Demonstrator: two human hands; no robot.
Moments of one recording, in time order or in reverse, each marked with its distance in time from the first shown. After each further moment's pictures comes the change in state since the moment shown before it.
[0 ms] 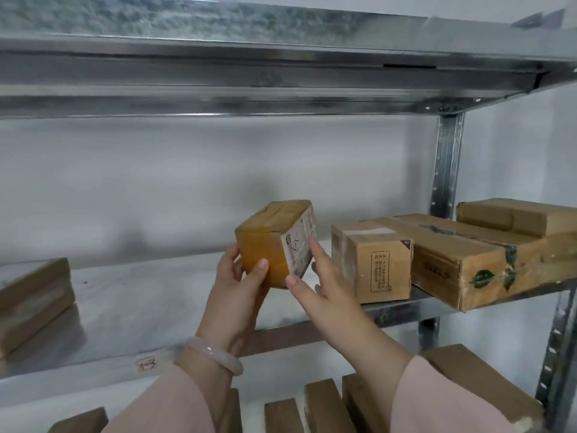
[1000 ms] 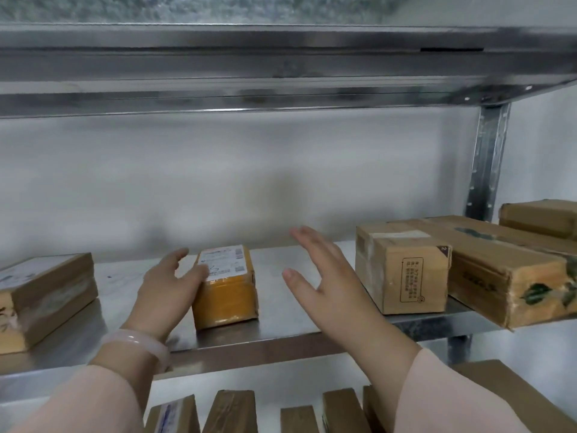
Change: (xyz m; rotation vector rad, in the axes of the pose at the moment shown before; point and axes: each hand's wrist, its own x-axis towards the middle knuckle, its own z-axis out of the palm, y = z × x) left_hand 0.017 0.052 -0.089 0.998 0.369 -0.016; right_hand 0.027 -0.010 0.010 -0.236 -0.013 -0.258
